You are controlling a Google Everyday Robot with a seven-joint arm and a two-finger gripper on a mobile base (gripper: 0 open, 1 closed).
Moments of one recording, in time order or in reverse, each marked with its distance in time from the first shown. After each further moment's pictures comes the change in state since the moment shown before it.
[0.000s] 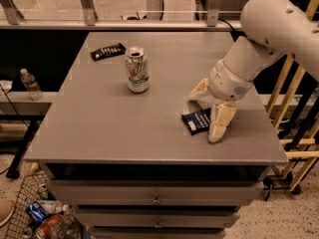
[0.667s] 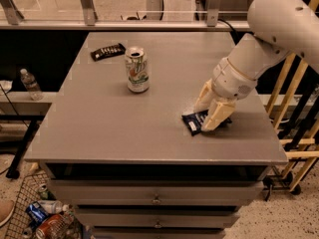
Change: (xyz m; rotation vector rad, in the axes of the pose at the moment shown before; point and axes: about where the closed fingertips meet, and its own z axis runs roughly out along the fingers) arm -0.001 0.002 -0.008 0.021 -0.017 0.003
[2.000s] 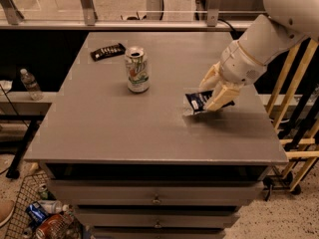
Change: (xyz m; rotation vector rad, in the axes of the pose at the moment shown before) arm -0.001 -0.020 -0.040 0.102 -0.011 0.012
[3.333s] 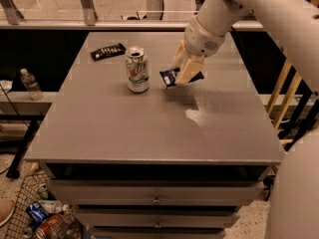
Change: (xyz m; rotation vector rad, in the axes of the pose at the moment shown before) arm -0.051 -0.097 0.020 0.011 0.051 -0.035
